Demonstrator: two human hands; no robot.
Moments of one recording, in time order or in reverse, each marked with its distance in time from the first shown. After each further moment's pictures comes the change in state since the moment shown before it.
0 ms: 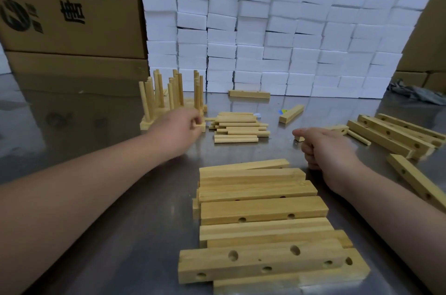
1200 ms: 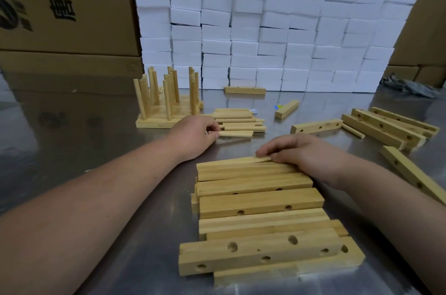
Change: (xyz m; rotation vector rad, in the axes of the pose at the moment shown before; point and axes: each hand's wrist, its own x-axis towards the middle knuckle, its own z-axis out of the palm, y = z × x) left_hand 0.005 0.015 0.027 -0.134 -0.163 0.092; right_hand -0.028 -0.018 0.006 -0.431 -0.508 -0.126
